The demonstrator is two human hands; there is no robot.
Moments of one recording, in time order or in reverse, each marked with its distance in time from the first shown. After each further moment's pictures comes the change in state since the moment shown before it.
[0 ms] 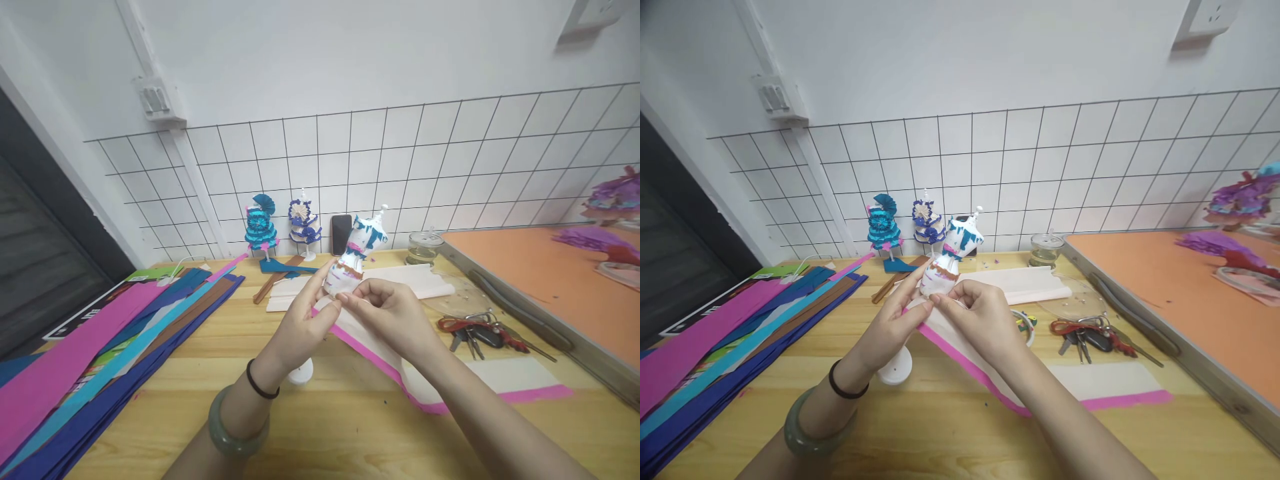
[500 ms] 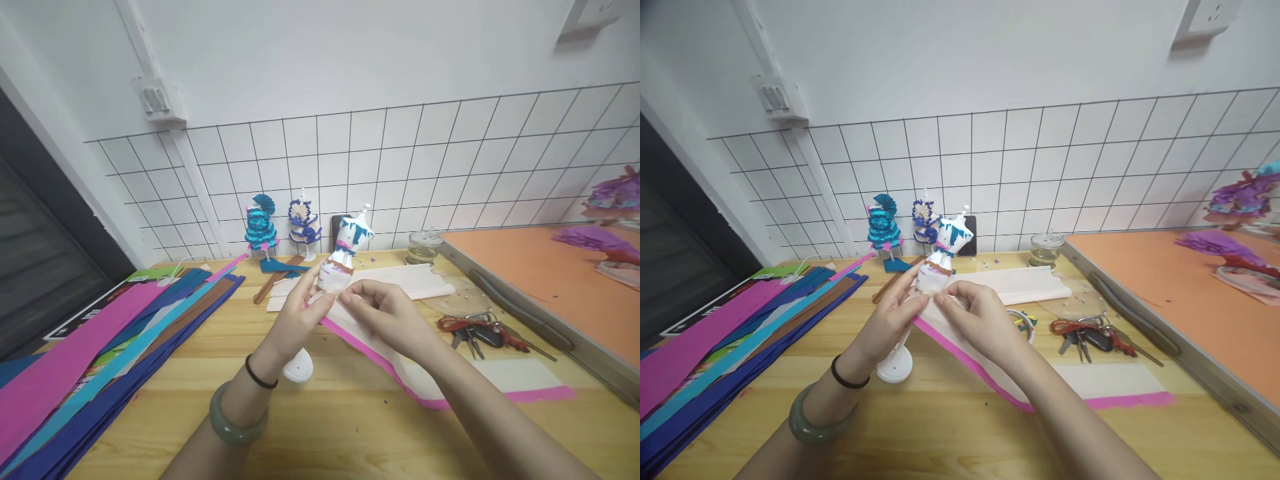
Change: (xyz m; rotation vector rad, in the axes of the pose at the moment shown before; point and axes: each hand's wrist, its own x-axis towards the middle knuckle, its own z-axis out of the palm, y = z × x) left_hand 0.007 -0.011 -0.006 -0.224 -0.018 -0.048; right_hand 0.001 -0.008 -0.004 0.007 -0.175 -0.015
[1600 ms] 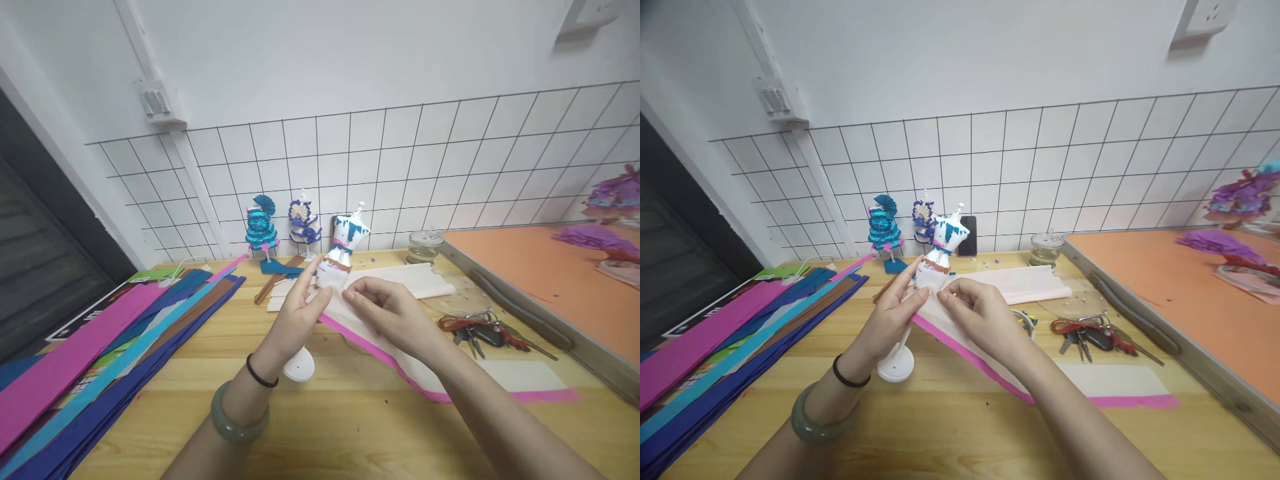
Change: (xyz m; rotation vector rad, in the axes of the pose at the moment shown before) left_hand 0.001 -0.008 -0.004 0.044 0.077 0.028; right_hand 0.000 0.003 -0.005 -0.072 -0.006 -0.069
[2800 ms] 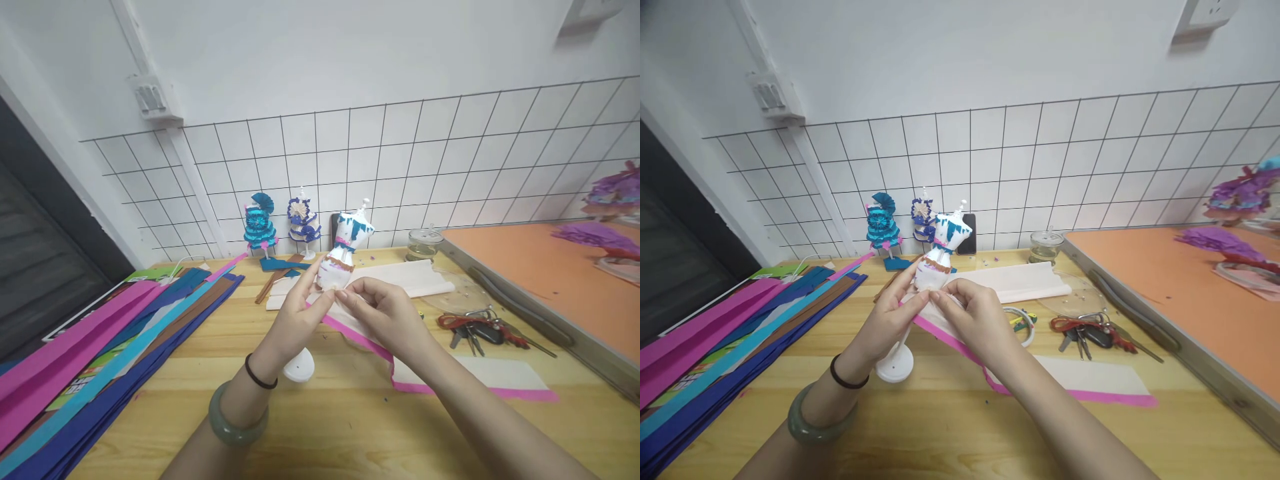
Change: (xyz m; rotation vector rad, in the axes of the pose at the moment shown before) left_hand -0.001 0.006 0.003 0.093 -0.038 0.044; right_hand -0.001 0.004 0.015 0.091 0.136 0.024
